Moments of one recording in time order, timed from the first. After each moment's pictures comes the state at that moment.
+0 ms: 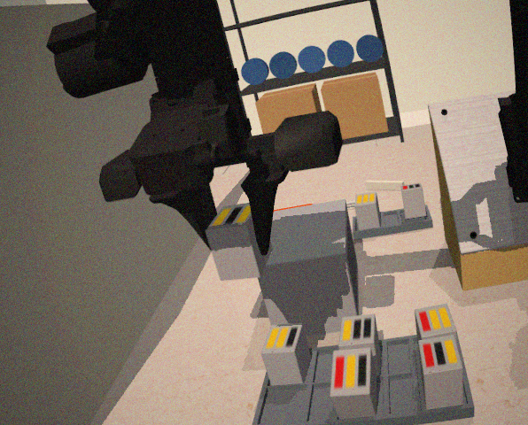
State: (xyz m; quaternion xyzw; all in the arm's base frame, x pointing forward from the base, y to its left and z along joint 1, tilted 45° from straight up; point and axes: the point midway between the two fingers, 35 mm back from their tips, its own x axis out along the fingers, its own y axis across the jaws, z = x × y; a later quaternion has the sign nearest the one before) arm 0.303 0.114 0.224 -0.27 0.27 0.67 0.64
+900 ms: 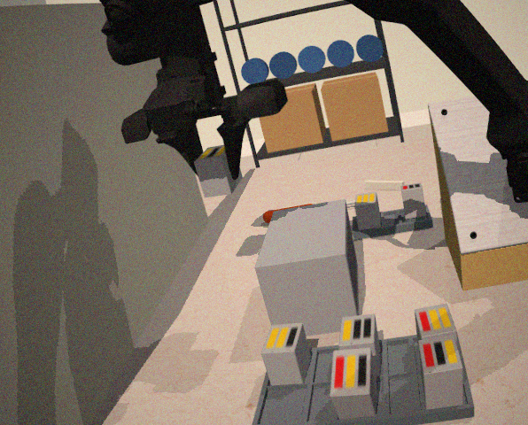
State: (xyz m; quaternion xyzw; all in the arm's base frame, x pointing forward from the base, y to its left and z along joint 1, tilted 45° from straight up) arm 0.380 -0.017 0.107 -0.28 0.30 0.66 0.63
